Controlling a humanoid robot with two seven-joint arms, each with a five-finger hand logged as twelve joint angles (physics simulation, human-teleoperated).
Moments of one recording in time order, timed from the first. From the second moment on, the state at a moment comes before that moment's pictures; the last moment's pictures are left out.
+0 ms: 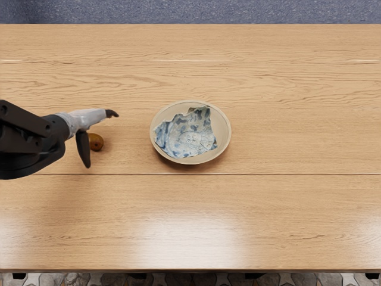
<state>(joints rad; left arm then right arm) -1.80 0.30 1.20 -1.51 0.18 0.50 -0.08 -0.14 0.00 0.00 0.21 0.02 0.05 0.06</state>
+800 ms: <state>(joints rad) -1.73 0.30 1.19 -1.42 0.17 0.55 -0.08 -0.14 0.00 0.00 0.21 0.02 0.05 0.06</state>
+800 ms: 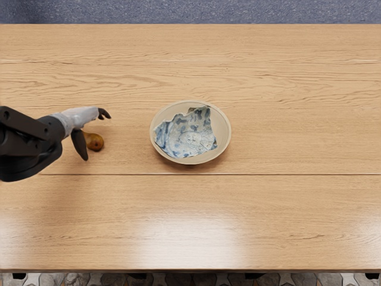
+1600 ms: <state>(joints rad) -1.68 0.29 1.19 -1.39 0.17 0.55 -0.08 -0.14 0.00 0.00 0.21 0.02 0.05 0.06</state>
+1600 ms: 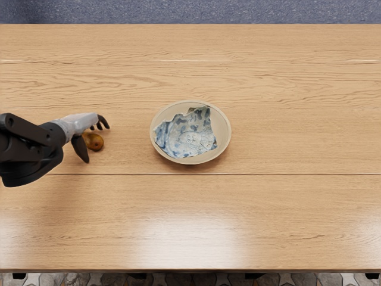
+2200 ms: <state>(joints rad) -1.67 0.29 1.19 -1.39 0.15 0.55 -0.09 -0.14 0.00 0.00 0.21 0.02 0.05 0.06</state>
